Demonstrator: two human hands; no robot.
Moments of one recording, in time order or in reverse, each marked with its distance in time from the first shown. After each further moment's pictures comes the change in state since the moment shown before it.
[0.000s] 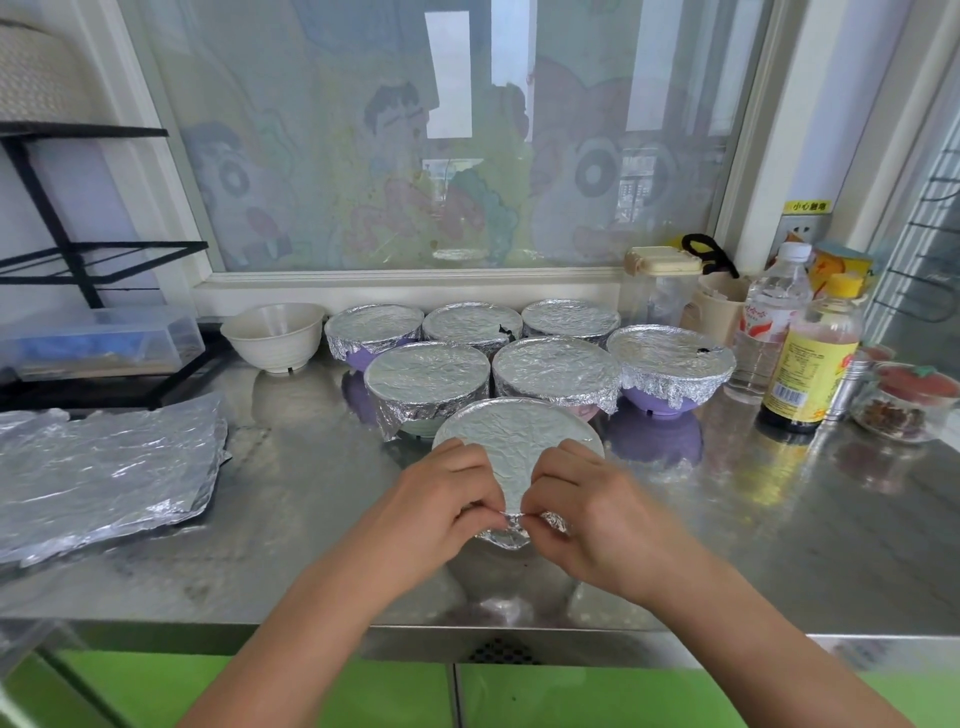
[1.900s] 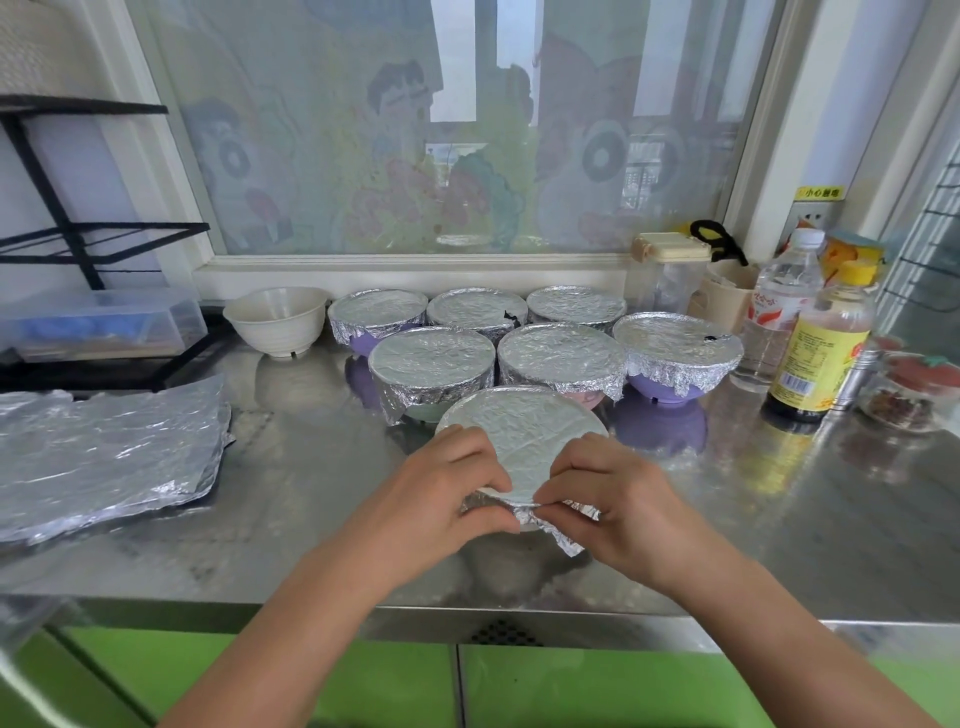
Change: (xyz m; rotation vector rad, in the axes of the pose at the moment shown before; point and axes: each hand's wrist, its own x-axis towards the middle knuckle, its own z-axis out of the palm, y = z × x) left_hand -0.006 0.007 -0.003 0.021 0.013 0.016; right_hand -0.013 0.006 -0.001 0.140 0.050 0.061
